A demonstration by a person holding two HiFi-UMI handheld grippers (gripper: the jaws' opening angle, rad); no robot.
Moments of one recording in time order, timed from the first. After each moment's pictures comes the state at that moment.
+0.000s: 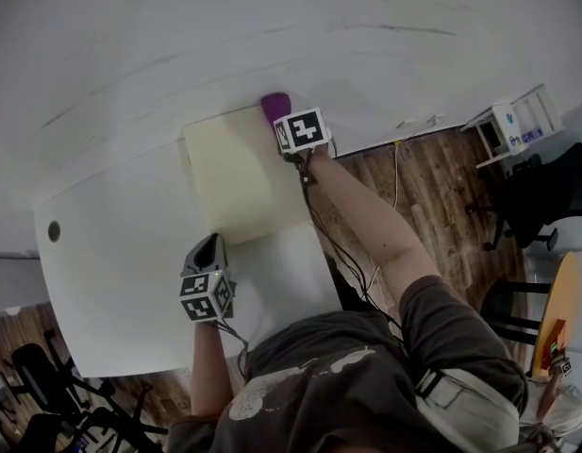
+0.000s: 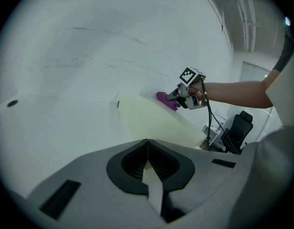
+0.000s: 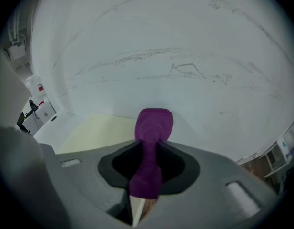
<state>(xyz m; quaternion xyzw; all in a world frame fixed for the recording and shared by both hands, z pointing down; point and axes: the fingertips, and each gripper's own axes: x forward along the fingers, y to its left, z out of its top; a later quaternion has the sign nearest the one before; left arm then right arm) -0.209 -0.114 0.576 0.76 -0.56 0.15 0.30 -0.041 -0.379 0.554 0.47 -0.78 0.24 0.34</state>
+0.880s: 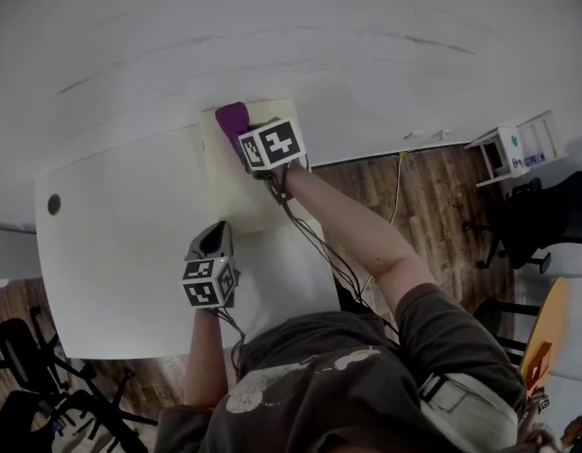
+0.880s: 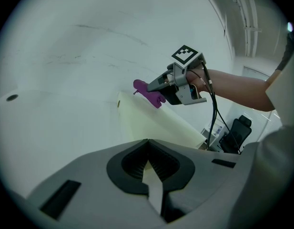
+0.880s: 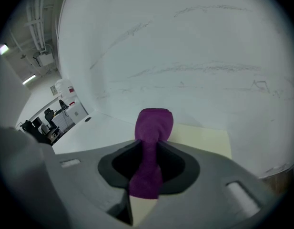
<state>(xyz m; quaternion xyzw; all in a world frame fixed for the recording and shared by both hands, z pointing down) -0.212 -0.112 0.576 0.76 -0.55 0.13 0.31 -0.186 -0.307 0.522 0.34 -0.86 0.24 0.31</state>
